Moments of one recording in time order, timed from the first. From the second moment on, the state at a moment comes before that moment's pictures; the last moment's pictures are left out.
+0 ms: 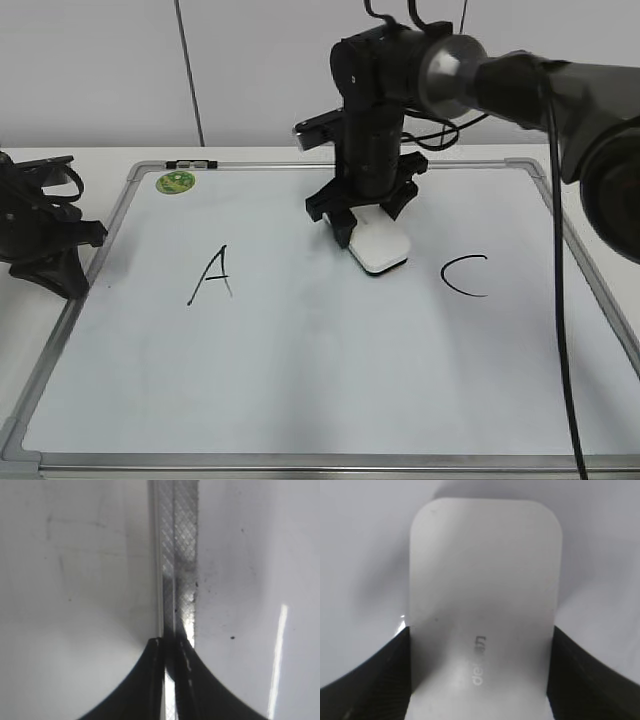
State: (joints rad) left arm -0.01 2.06 -1.31 -0.24 0.83 0.13; right arm 0.48 2.42 -2.15 -0.11 1.22 0.01
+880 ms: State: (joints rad) left arm -0.01 2.06 -1.32 -0.24 0.83 0.13; right arm 0.44 2.09 -2.06 -0.24 1.24 -0.02
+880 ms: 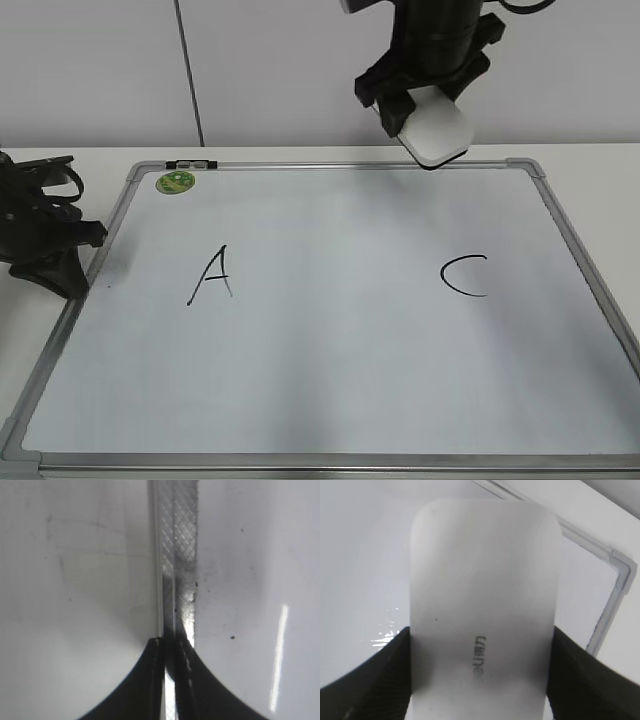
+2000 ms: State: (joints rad) left arm -0.01 2.06 -1.32 -0.24 0.83 0.13; right arm 0.11 1.82 -1.51 -0.24 1.21 0.00
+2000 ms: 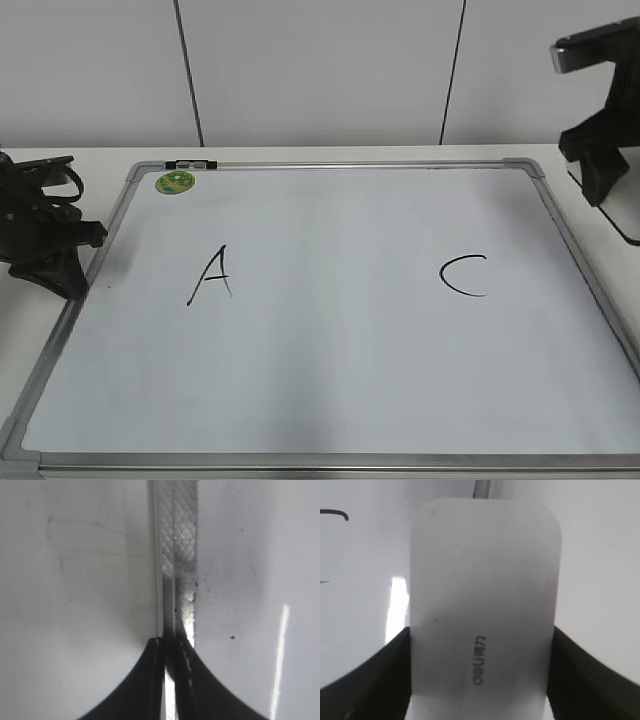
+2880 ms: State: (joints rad) left arm -0.01 2.06 -1.32 -0.24 0.83 0.13; right arm 0.00 1.83 -1.16 -0.05 0.71 -0.01
